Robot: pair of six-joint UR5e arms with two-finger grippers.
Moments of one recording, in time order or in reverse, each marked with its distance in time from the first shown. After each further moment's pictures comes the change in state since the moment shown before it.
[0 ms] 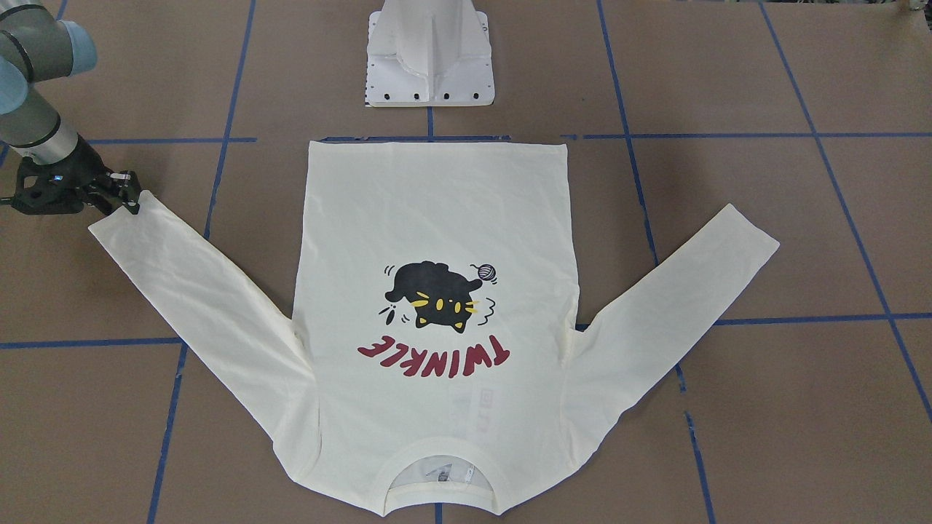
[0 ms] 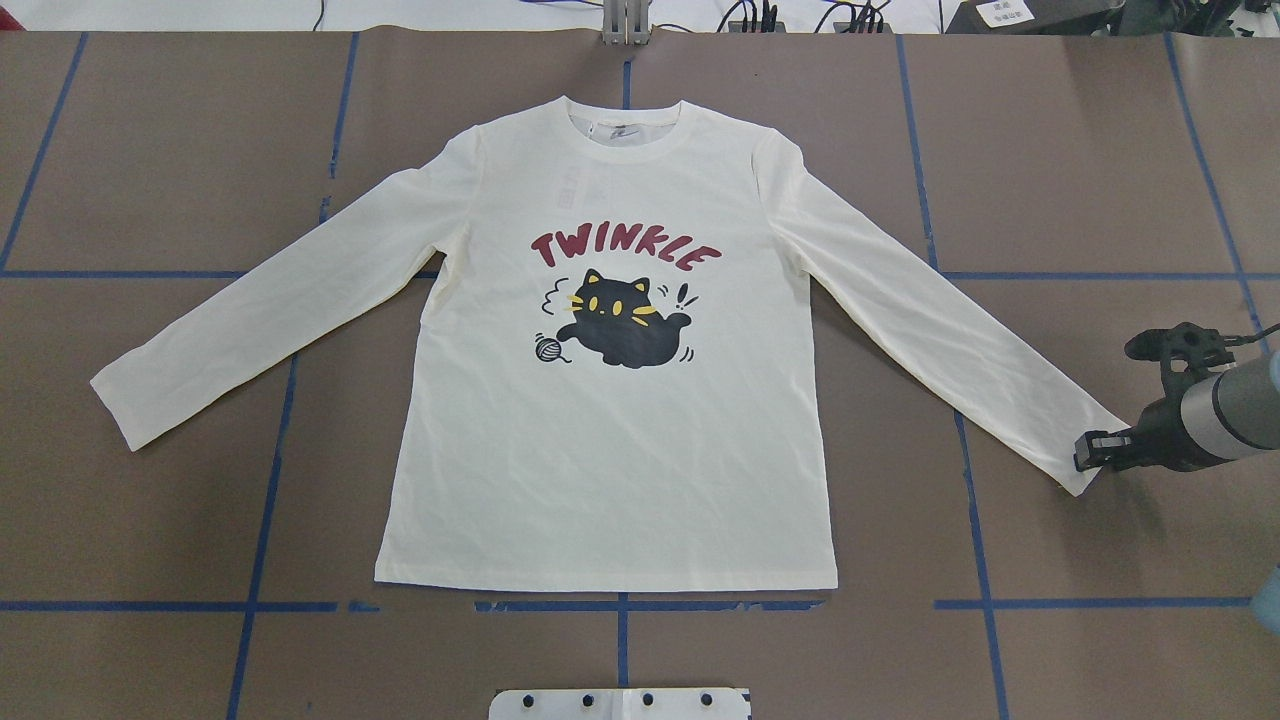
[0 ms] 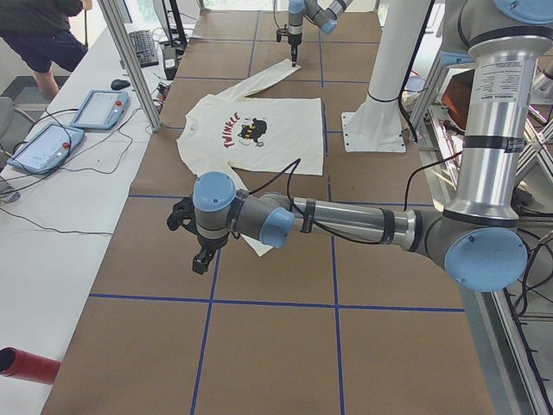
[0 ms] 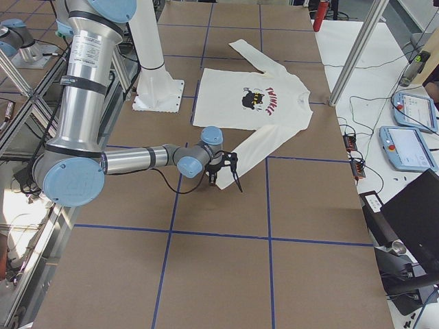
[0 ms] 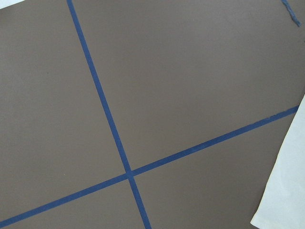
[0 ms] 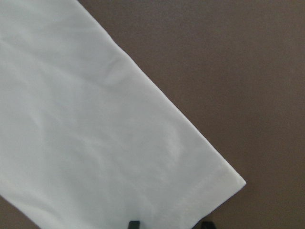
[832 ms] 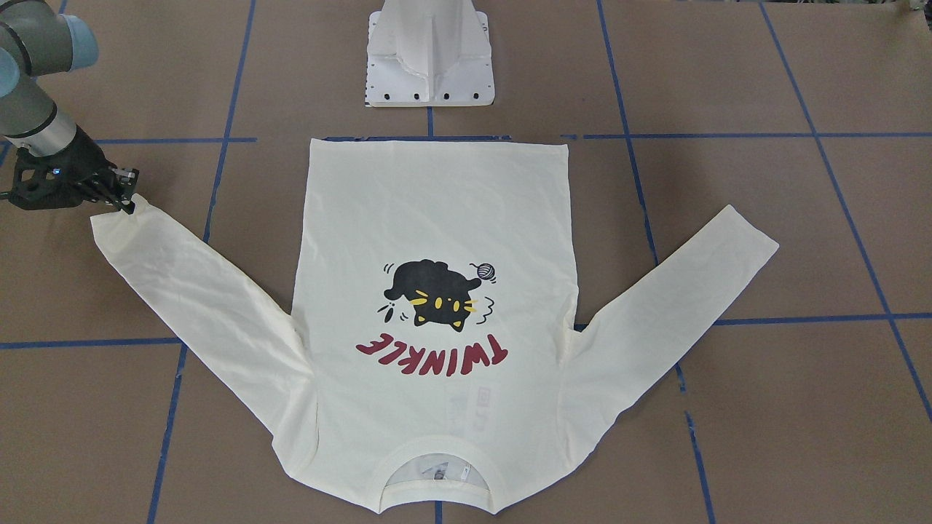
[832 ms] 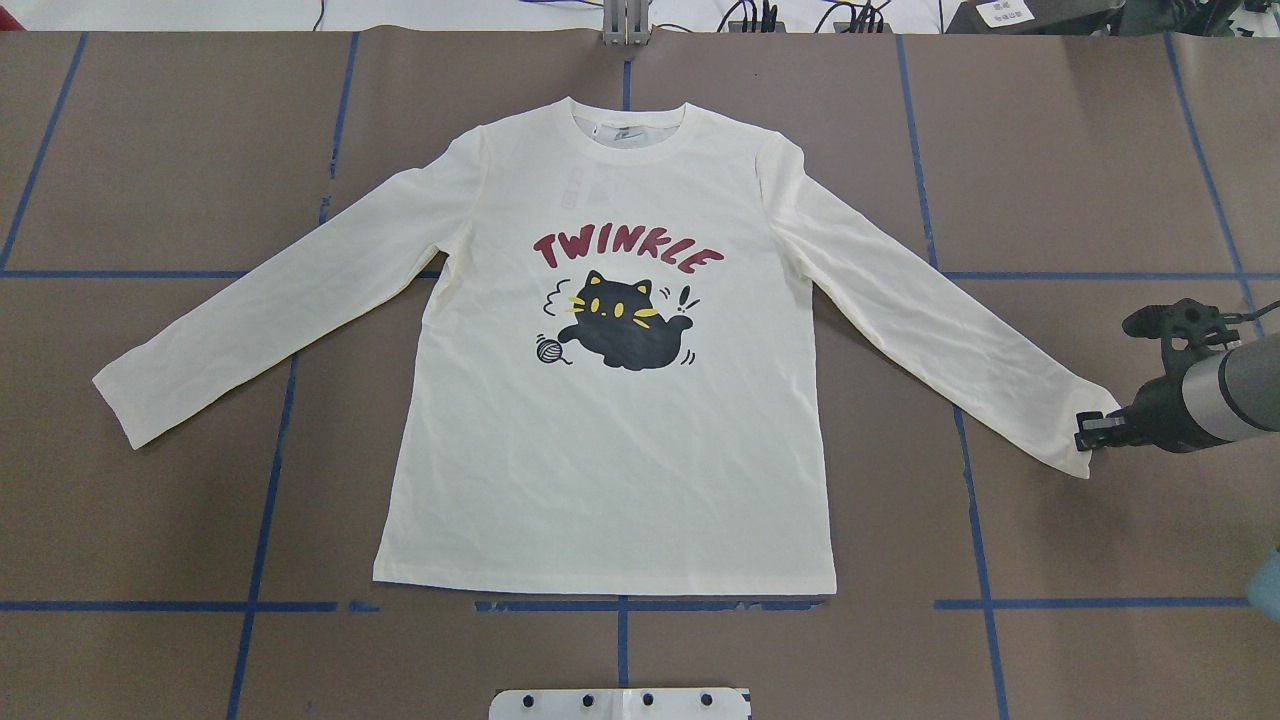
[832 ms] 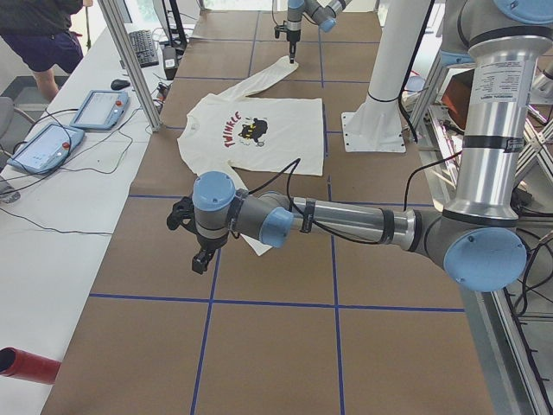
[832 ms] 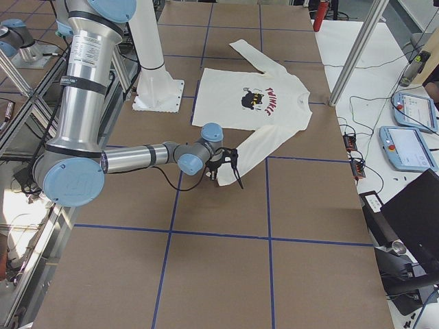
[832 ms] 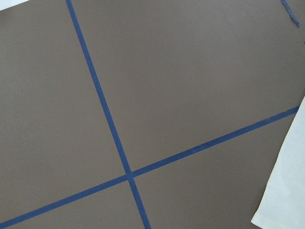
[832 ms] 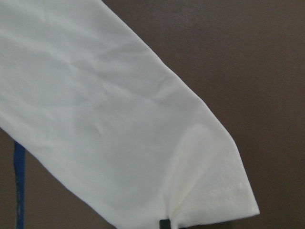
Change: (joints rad) left arm 0.001 -0.003 0.001 -0.001 0.001 -0.001; right arm 0.046 0.031 0.055 -0.003 0.029 0.001
